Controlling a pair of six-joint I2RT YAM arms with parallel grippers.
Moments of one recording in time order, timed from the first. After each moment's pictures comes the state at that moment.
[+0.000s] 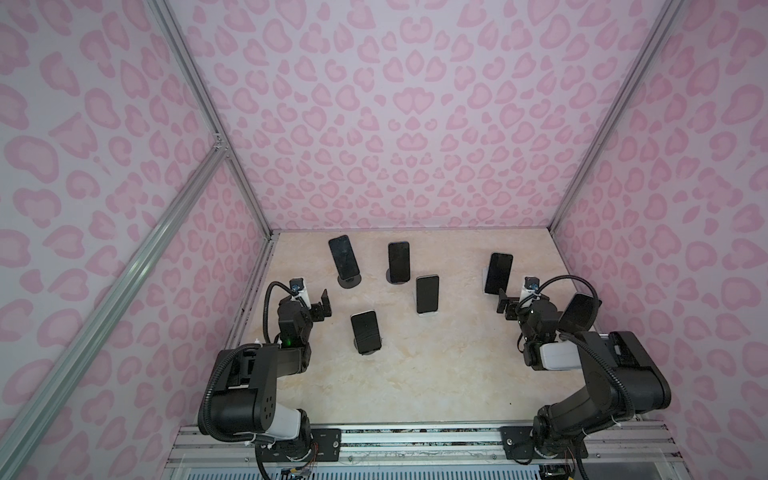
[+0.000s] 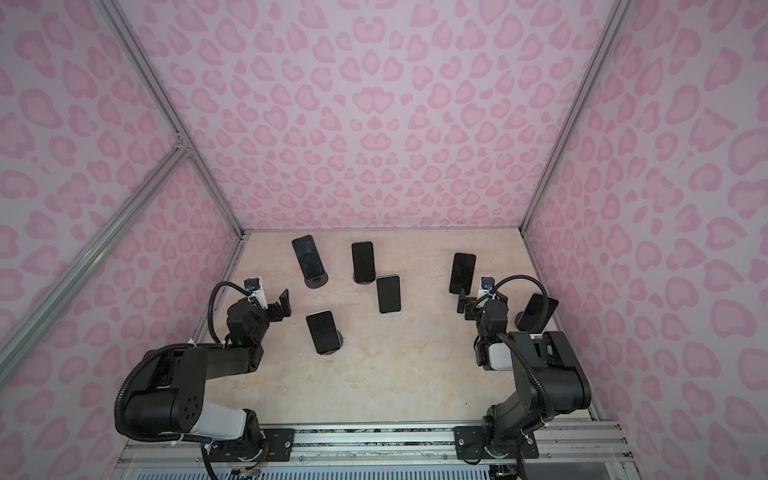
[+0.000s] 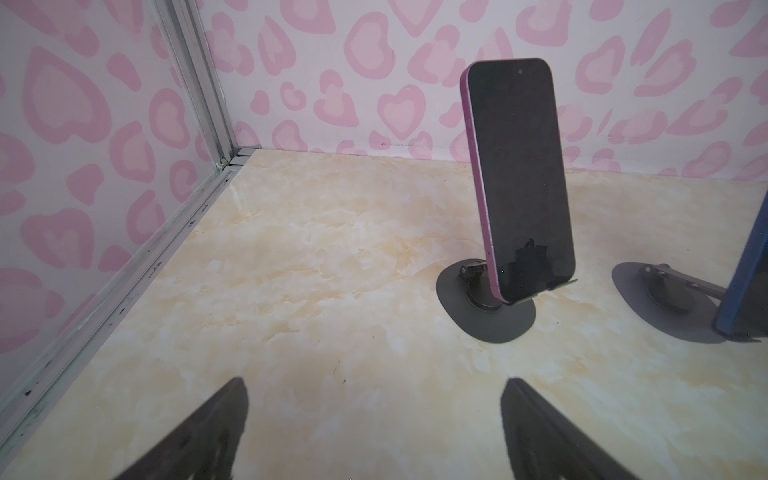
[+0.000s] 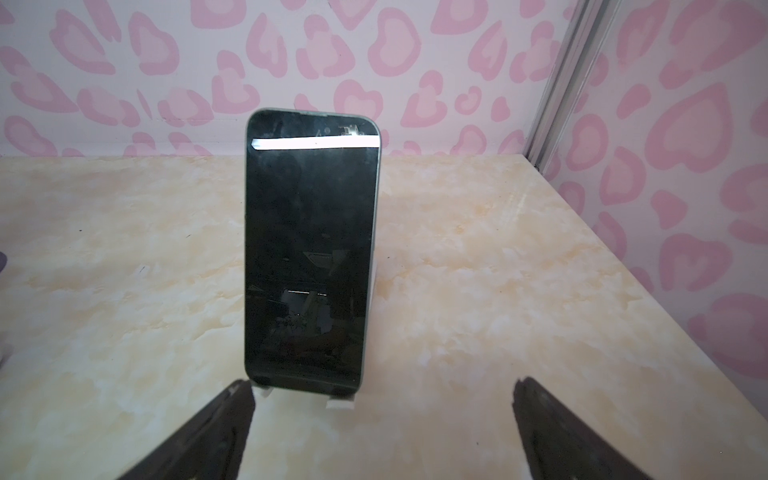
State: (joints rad) left arm 0.04 1.47 0.33 0.87 0.00 -0.05; right arm 0.00 1.57 0.32 0.99 0.07 0.00
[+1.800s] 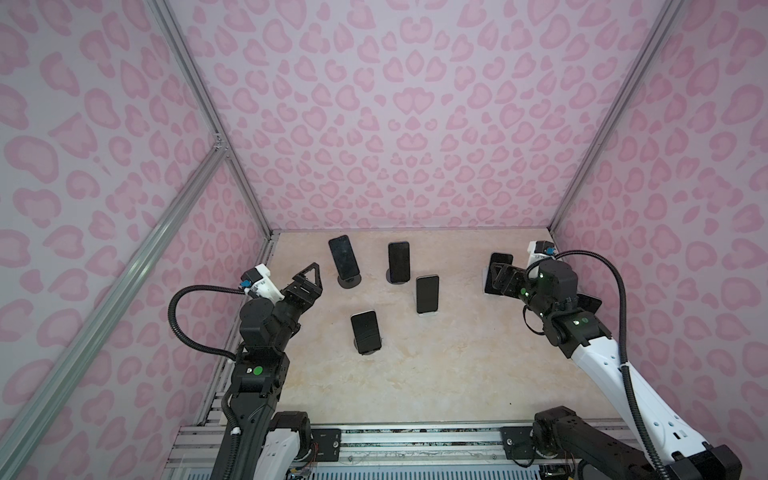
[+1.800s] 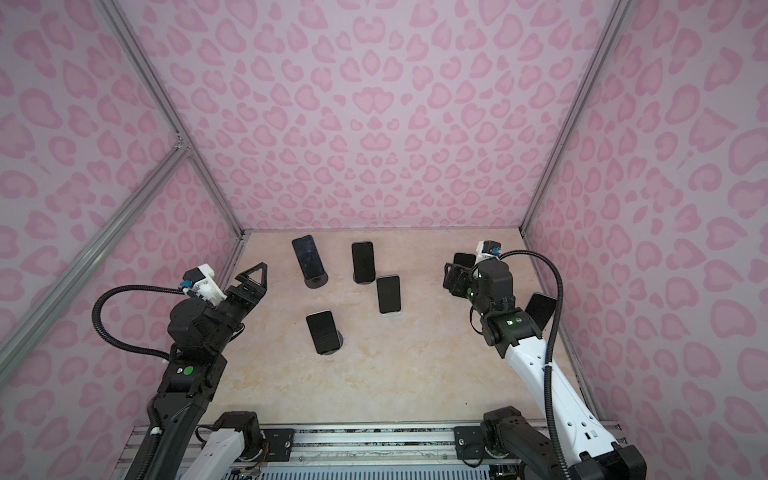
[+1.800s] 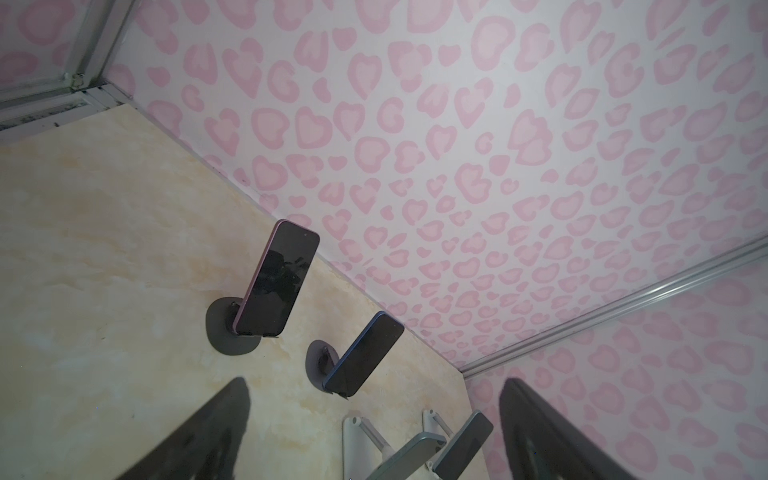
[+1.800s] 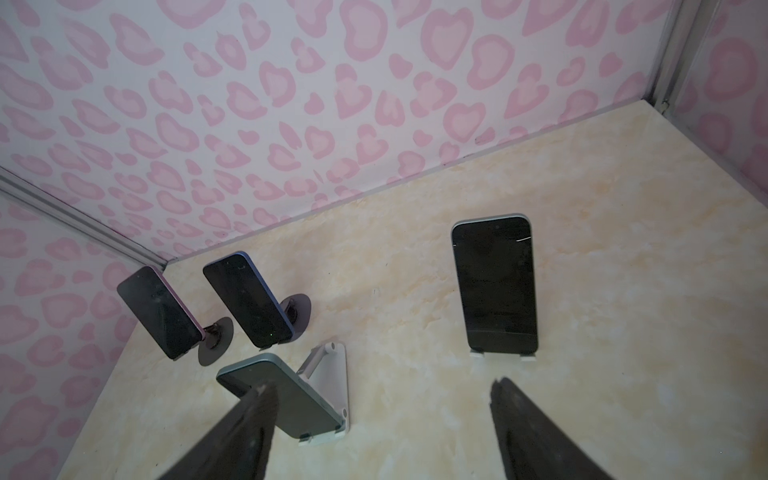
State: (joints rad) left arm -0.03 0.68 0.67 -0.11 0.15 -0.87; right arm 0.27 1.02 0.89 -0.30 0.06 0.48
